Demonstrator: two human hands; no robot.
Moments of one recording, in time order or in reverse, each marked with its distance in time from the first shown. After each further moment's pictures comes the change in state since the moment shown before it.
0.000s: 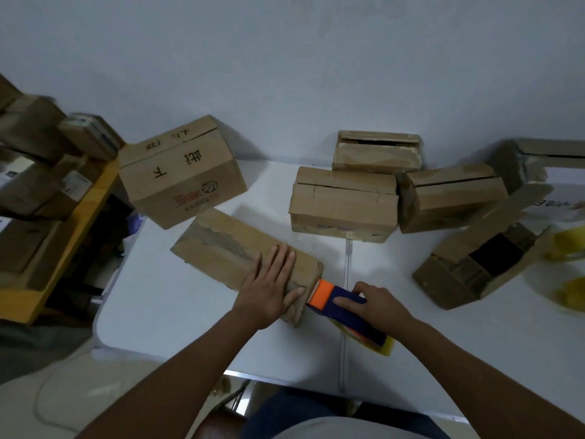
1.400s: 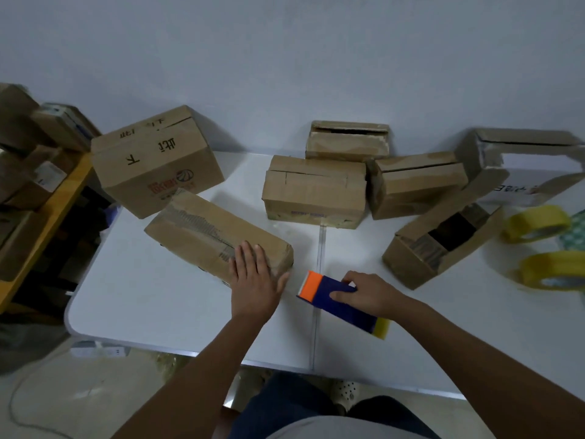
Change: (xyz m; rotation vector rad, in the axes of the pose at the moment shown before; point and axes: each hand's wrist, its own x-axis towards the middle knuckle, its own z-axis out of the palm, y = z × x) left_hand -0.007 0.069 0.024 -0.052 0.162 -0.389; right_hand -0.034 0.027 -0.028 0.012 -0.119 0.018
